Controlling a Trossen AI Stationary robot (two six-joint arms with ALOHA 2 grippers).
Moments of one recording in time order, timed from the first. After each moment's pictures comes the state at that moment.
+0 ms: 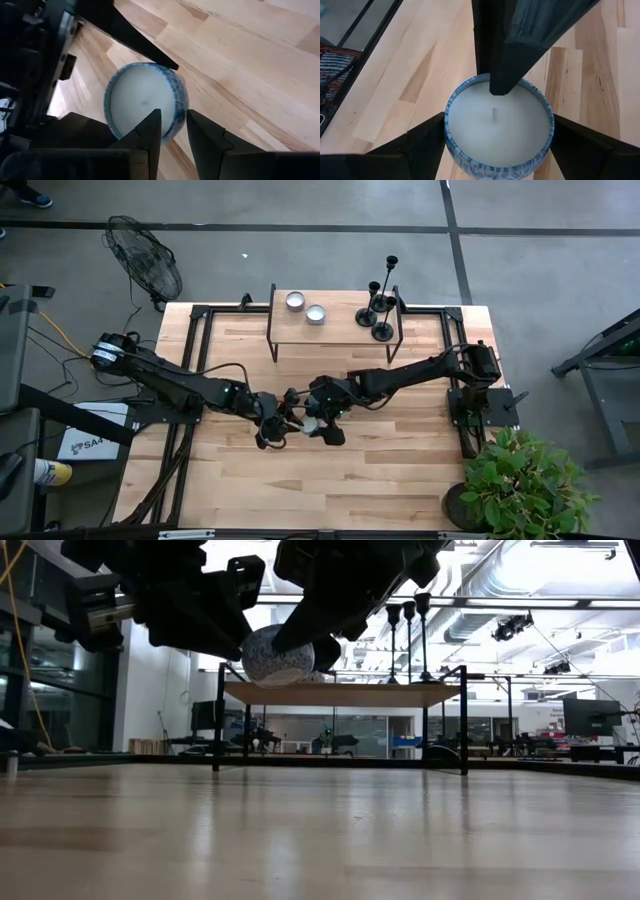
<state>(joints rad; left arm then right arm) -0.26 1.36 0.76 0.00 -0.07 0.70 0.08 1.90 1.35 -0.21 -0.27 -0.01</state>
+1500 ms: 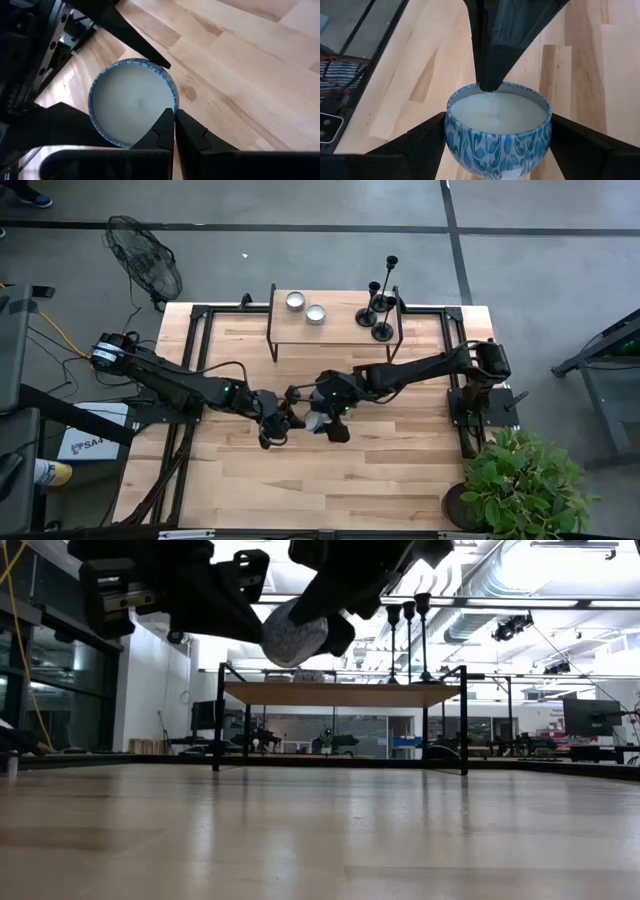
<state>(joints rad) -0.26 1.36 0.76 0.03 -0.06 0.64 0.07 1.82 1.35 -0.35 -0.24 0.02</state>
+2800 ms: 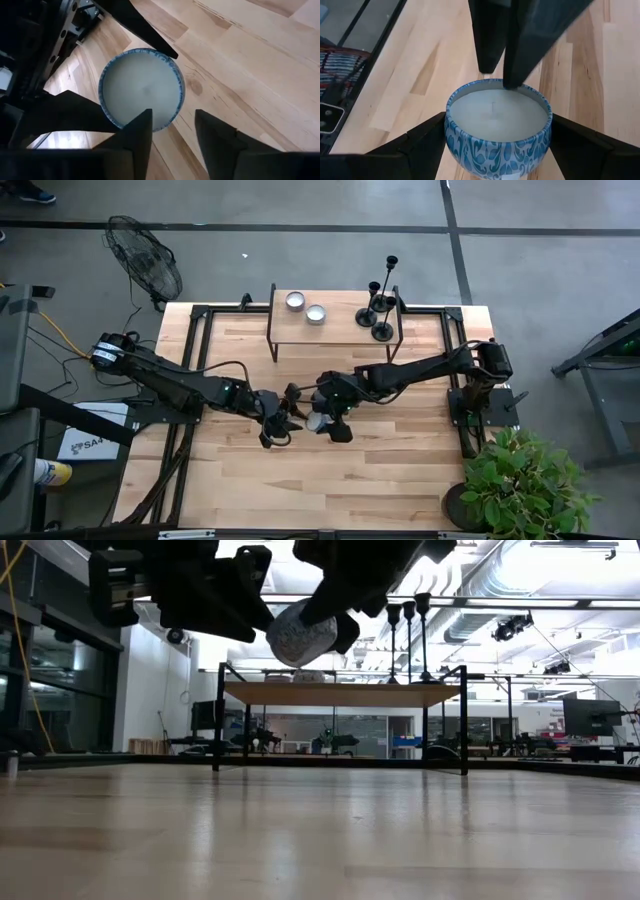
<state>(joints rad) -0.26 1.36 0.82 -0.04 -0.12 0.62 0.07 1.81 1.35 -0.33 -0.26 0.02</state>
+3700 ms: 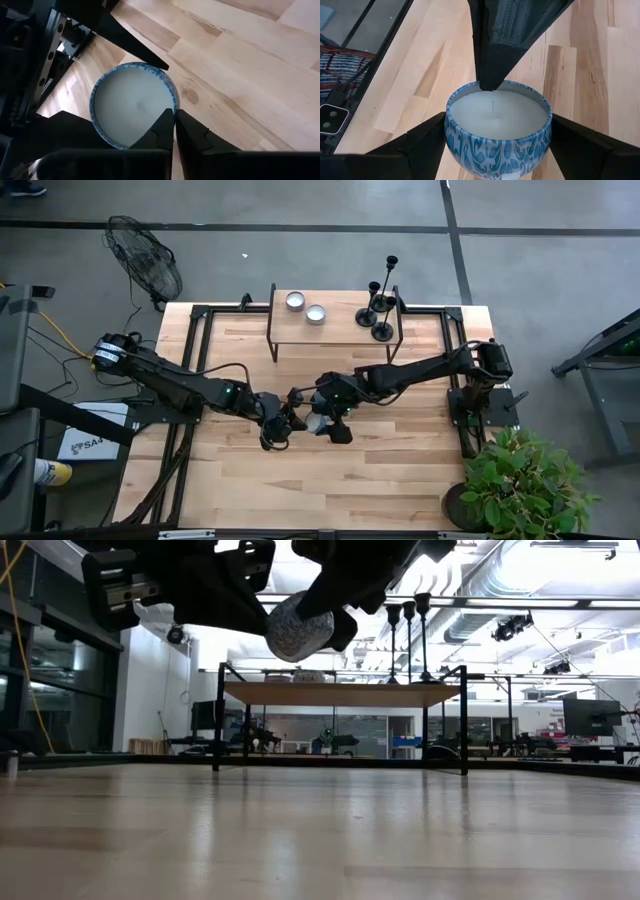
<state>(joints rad) -0.27 1.38 0.82 0.00 -0.09 0.69 0.08 1.81 1.35 -0.32 -0.26 0.02</state>
